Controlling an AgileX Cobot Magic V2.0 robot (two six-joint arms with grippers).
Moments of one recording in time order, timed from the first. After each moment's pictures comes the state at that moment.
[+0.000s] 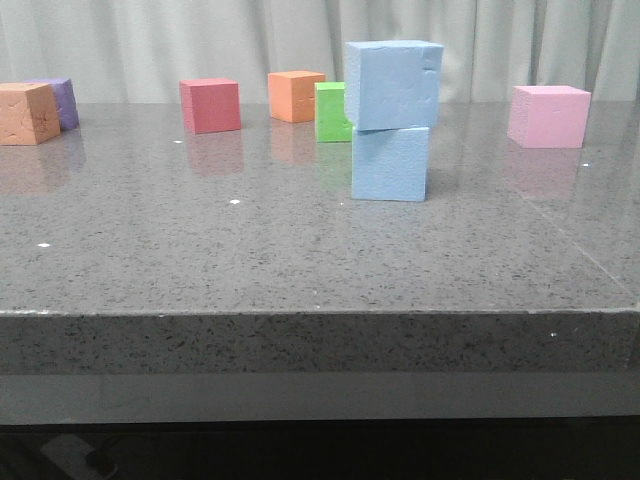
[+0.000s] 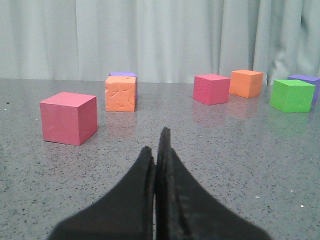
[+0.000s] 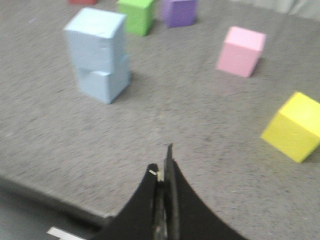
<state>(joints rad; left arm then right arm) -0.07 0.00 0.01 -0.01 0.03 -0.03 0.21 0.43 -0.62 0.05 0.64 -0.08</state>
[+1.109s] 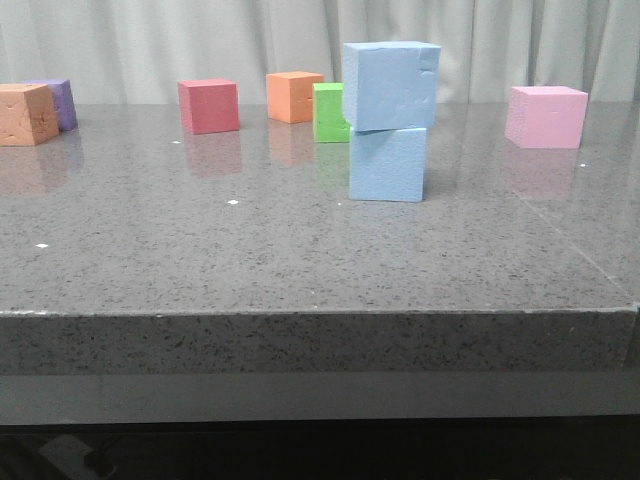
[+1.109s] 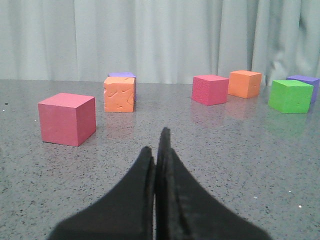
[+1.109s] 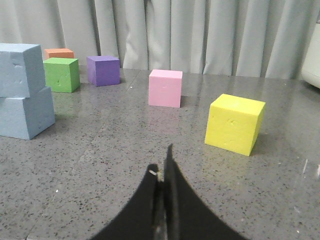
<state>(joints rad) -0.07 0.00 0.01 -0.01 0.03 -0.03 0.04 -0.01 0.03 0.09 0.03 -0.08</state>
